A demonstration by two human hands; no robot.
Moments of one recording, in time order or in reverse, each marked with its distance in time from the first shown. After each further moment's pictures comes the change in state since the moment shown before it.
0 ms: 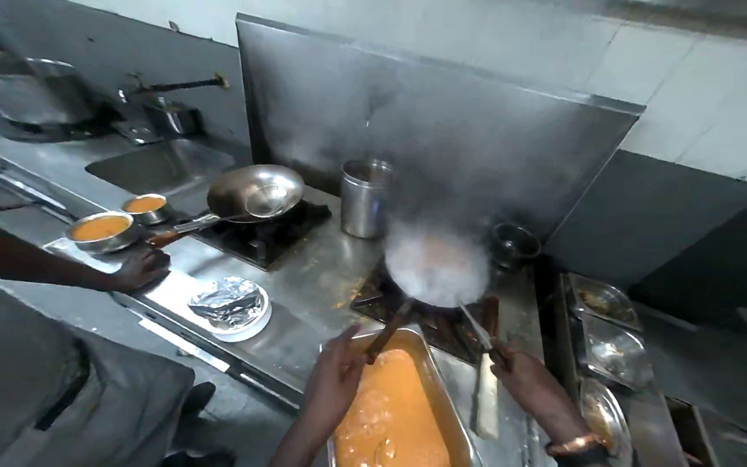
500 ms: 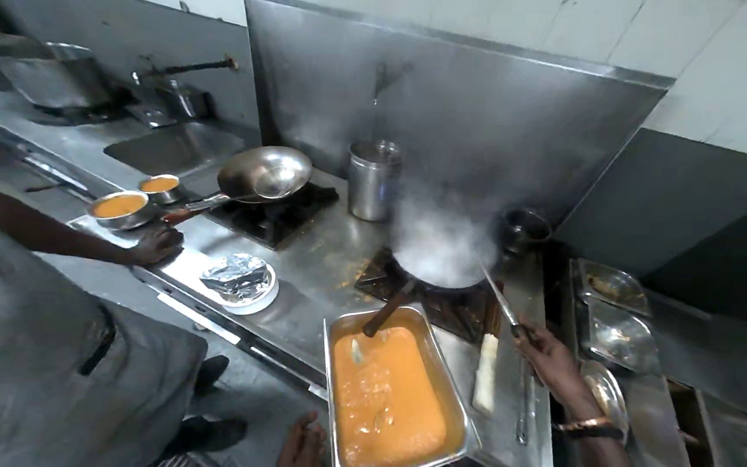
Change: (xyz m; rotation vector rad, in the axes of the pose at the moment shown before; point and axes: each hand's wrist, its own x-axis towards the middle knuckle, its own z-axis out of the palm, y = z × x) left_hand -0.156 -0.098 0.052 -0.523 0.180 -0.461; right_hand 0.017 0.084 0.019 0.631 0.138 -0.014
